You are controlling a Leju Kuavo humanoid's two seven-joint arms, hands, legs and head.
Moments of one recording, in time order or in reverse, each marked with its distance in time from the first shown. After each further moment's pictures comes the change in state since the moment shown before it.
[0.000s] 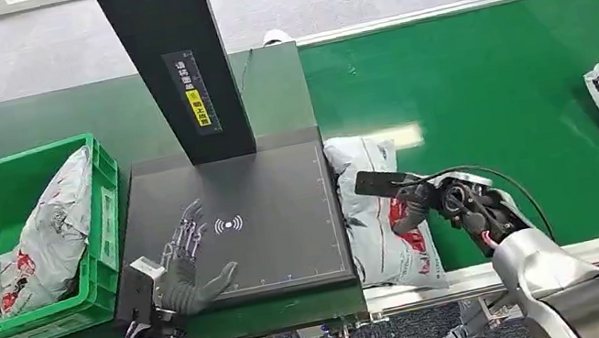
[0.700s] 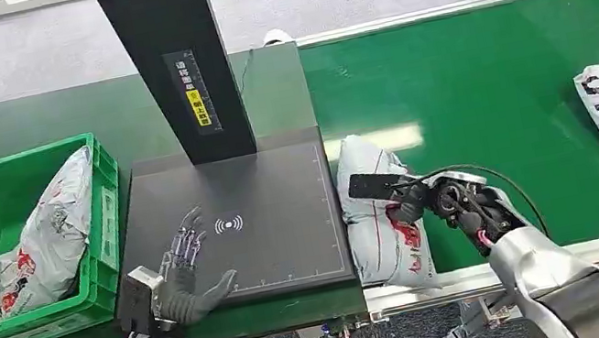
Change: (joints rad) left arm 0.051 0.000 0.000 -0.051 0.010 0.004 0.015; right arm -0.011 0.001 0.060 0.000 -0.027 0.020 -0.031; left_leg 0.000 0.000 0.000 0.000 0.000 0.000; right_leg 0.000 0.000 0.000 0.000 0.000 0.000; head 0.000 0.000
